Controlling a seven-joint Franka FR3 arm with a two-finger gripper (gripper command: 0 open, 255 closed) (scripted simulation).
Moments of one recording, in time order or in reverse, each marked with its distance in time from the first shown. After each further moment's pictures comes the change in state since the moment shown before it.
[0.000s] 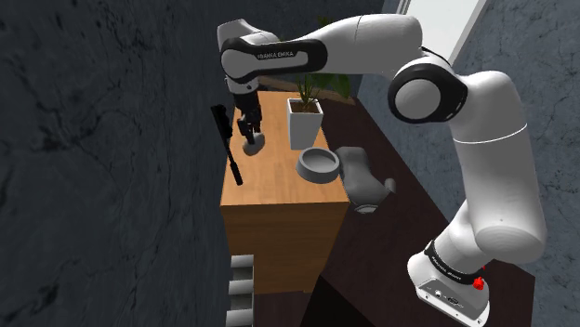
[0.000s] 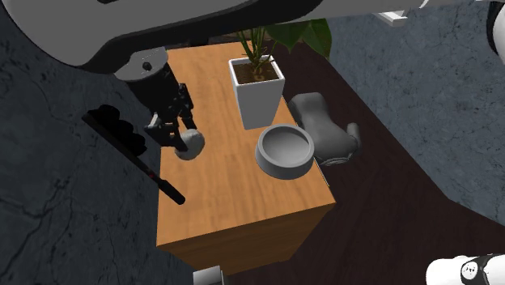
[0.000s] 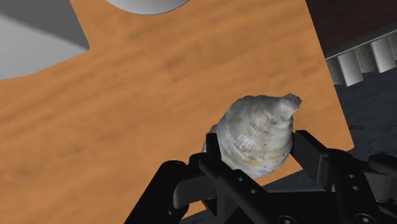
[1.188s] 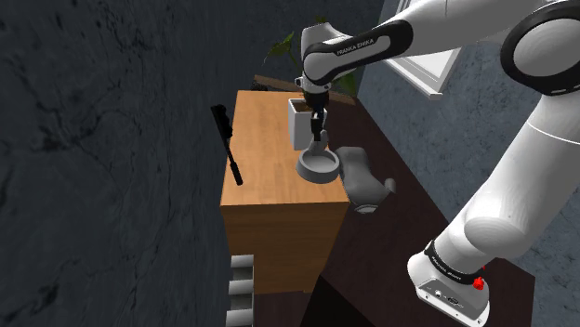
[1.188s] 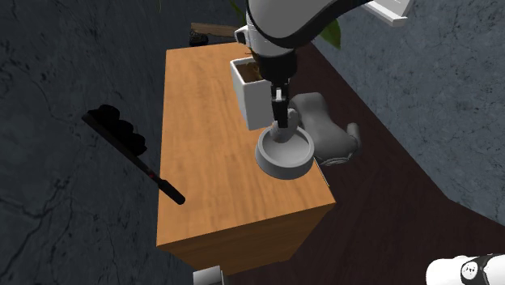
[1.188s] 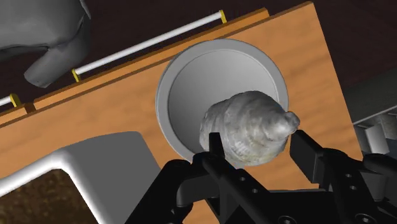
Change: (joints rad) arm -0.211 -0.555 -0.086 -0.817 0.007 0.281 -0.268
